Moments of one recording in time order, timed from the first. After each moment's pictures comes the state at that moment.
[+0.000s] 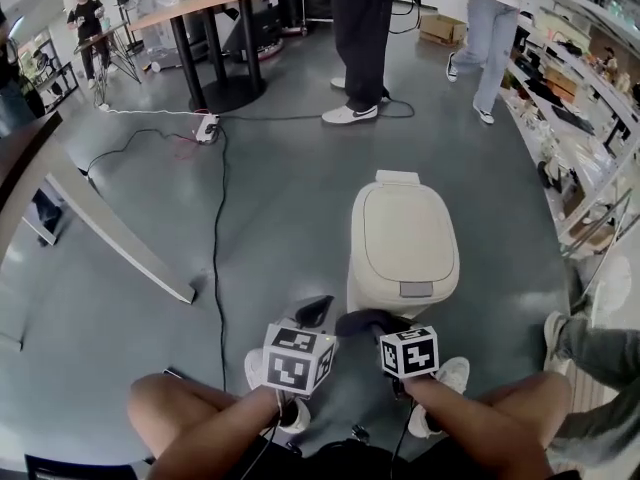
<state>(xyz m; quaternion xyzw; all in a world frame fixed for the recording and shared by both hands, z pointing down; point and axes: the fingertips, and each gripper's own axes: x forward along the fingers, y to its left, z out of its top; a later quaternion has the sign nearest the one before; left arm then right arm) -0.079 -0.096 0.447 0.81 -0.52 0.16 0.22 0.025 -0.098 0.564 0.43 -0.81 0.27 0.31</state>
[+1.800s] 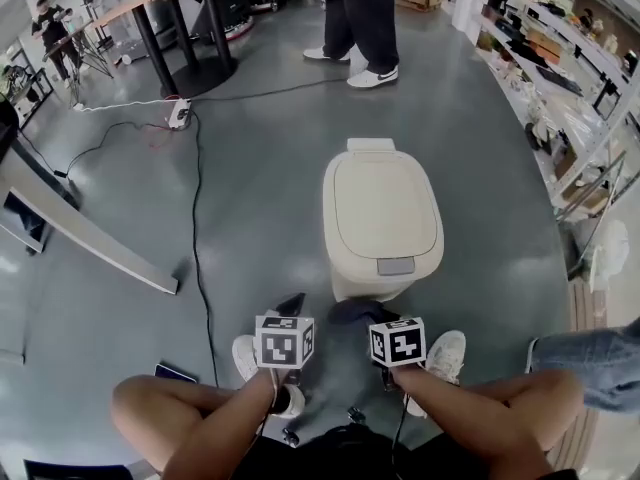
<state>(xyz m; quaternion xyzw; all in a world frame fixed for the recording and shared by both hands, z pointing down) -0.089 -0.097 0.564 0.75 -0.55 0.24 0.30 0.060 -0.082 0.623 0.45 -0.77 0.32 0.32</state>
